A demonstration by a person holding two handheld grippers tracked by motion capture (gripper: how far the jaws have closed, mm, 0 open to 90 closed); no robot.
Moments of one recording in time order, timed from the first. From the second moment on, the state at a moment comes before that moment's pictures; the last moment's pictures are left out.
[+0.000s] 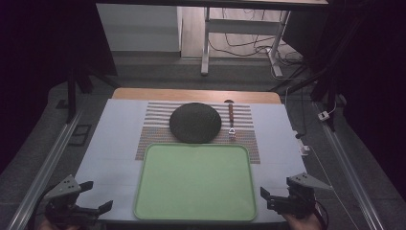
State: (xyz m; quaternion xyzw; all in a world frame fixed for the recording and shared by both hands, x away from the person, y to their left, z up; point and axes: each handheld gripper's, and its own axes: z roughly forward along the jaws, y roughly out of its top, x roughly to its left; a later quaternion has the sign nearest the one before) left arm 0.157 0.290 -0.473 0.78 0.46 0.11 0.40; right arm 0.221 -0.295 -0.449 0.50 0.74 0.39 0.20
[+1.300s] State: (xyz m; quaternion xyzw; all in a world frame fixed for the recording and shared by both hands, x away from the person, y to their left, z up) left arm 0.160 0.287 -0.475 0.80 0.46 0.10 0.39; right arm 0.233 -0.279 -0.444 0.45 0.79 0.37 0.21
